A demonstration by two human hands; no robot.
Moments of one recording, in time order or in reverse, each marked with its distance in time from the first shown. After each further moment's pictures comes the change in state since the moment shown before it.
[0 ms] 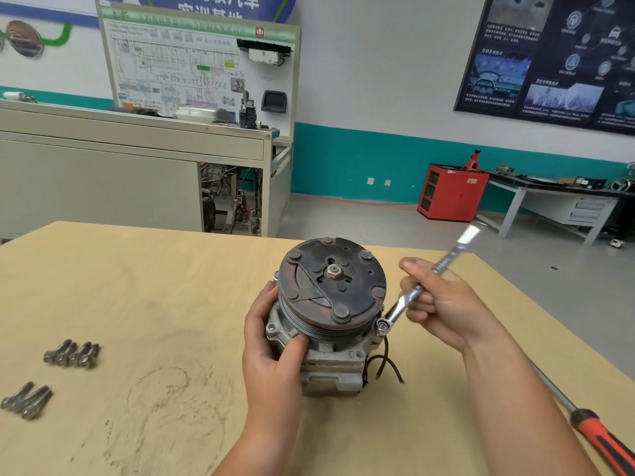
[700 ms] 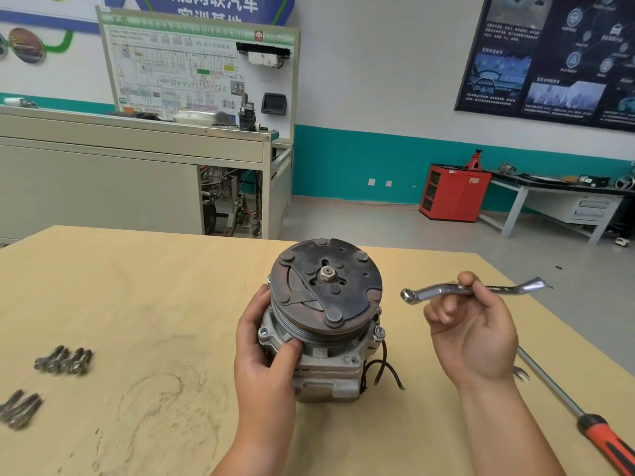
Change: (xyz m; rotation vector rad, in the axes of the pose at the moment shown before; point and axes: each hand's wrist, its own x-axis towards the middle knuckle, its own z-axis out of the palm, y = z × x) left_hand 0.001 -0.008 -0.003 -0.027 -0.008 -0.028; right_hand -0.017 0.029 -0.010 0.524 0.158 -0.429
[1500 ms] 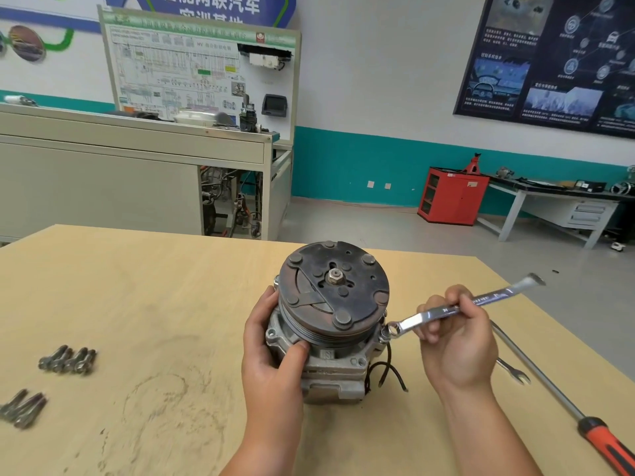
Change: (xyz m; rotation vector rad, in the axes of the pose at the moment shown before) left_hand 0.001 0.000 0.000 -0.005 -0.002 0.000; right_hand -0.007 0.024 0.006 -0.084 0.001 -0.049
